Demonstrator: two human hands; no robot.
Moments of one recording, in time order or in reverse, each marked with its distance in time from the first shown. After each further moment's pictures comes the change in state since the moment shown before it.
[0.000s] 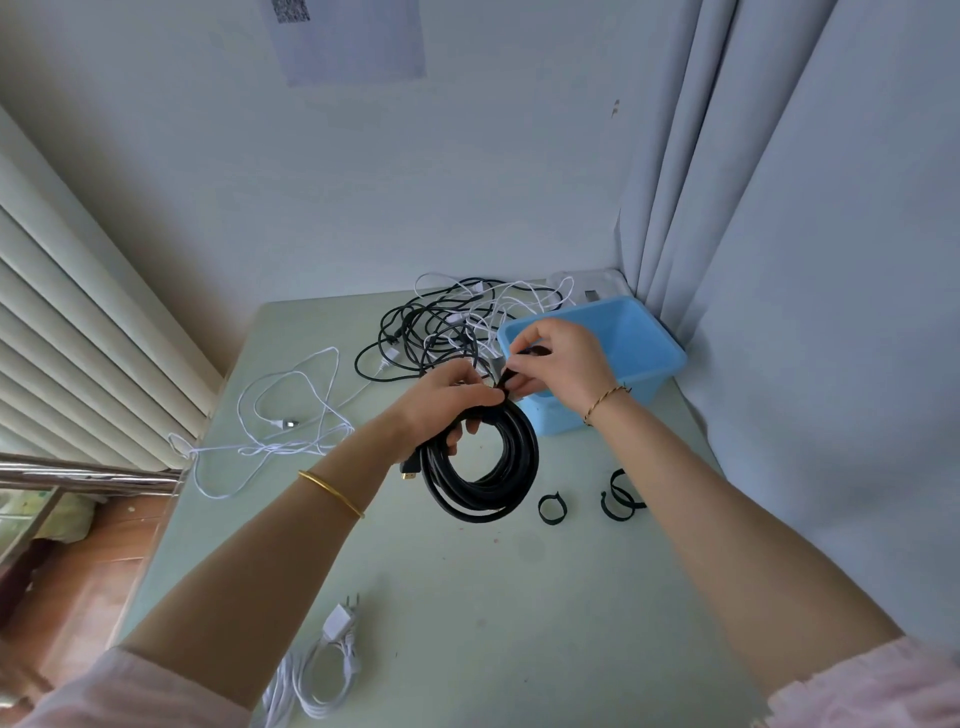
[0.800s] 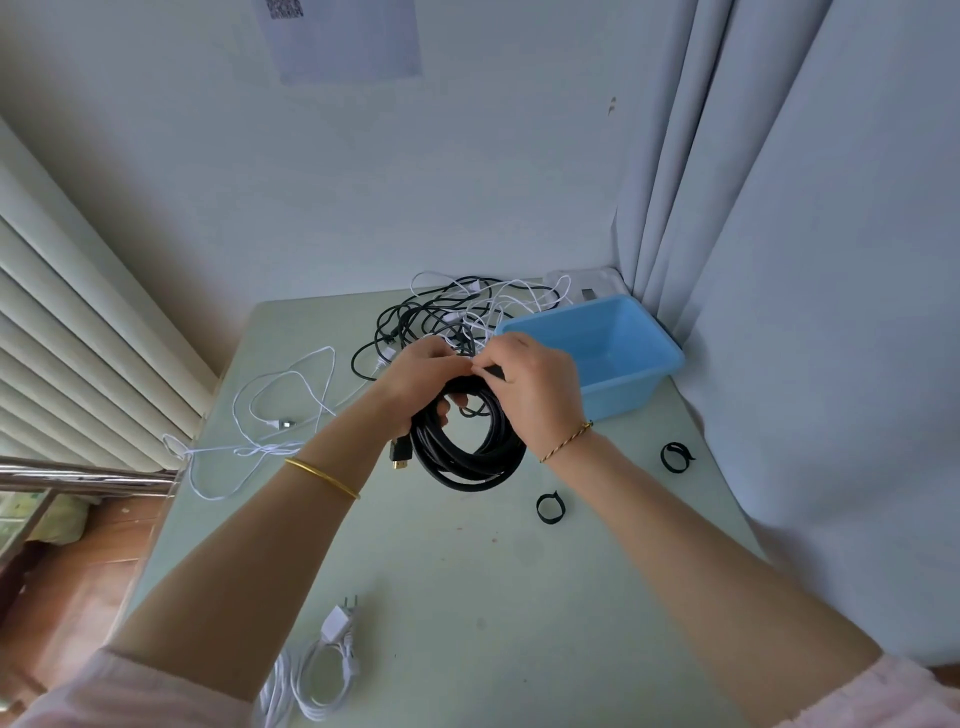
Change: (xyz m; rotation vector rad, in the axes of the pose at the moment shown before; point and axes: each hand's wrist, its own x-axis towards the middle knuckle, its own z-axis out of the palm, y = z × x) left_hand 0.007 0.013 -0.015 -0.121 0.161 -0.076; right_hand -0.013 0.006 0.040 -0.623 0.358 -0.686
